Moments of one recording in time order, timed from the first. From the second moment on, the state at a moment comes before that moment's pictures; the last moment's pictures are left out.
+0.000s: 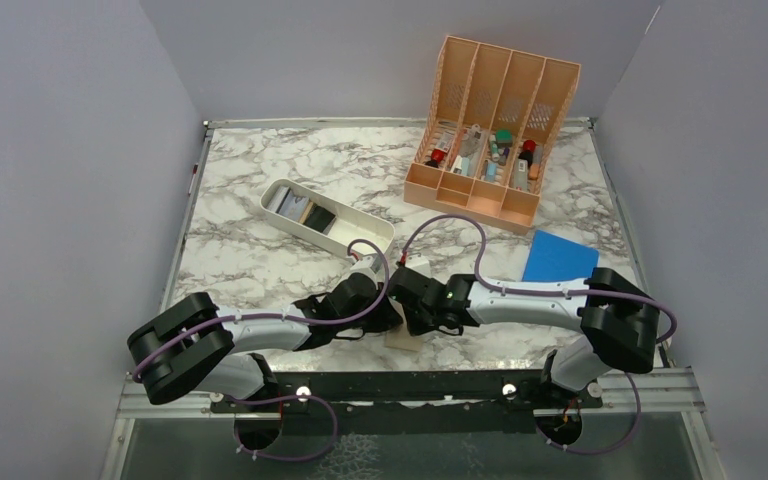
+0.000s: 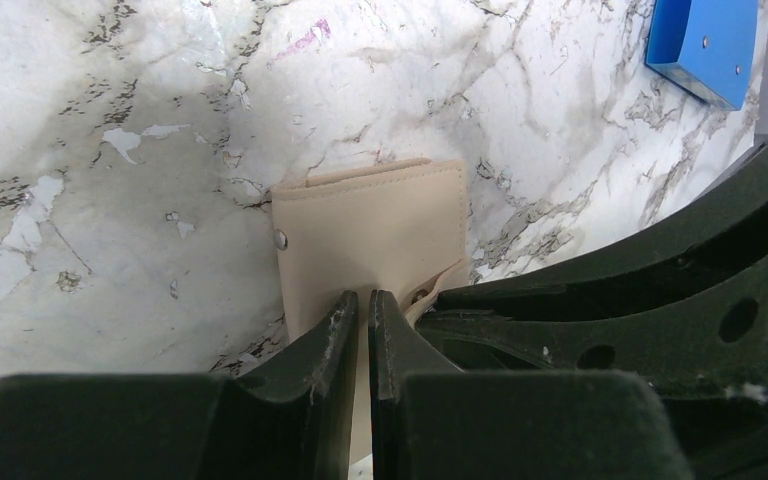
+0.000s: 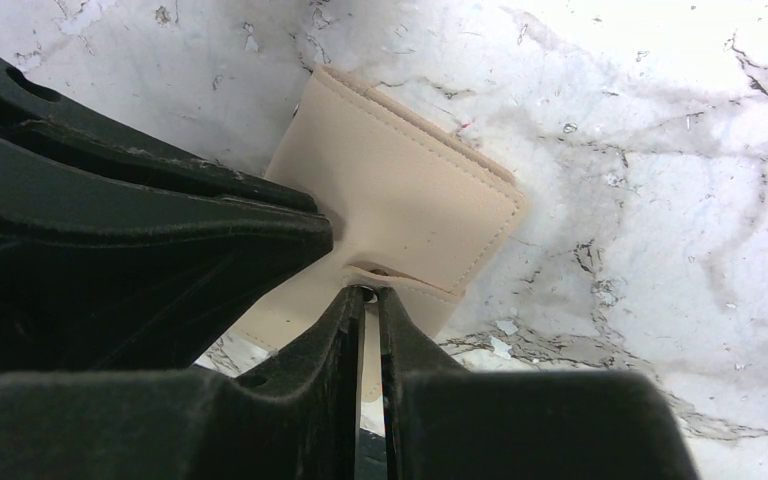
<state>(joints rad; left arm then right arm) -0.99 1.33 0.38 0.29 0.01 -0.94 1.15 1.55 0.90 -0.48 0.22 0.77</state>
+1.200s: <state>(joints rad) -0.99 1.32 0.37 0.30 0.00 -0.95 1.14 1.55 0.89 -0.46 0.25 0.79</state>
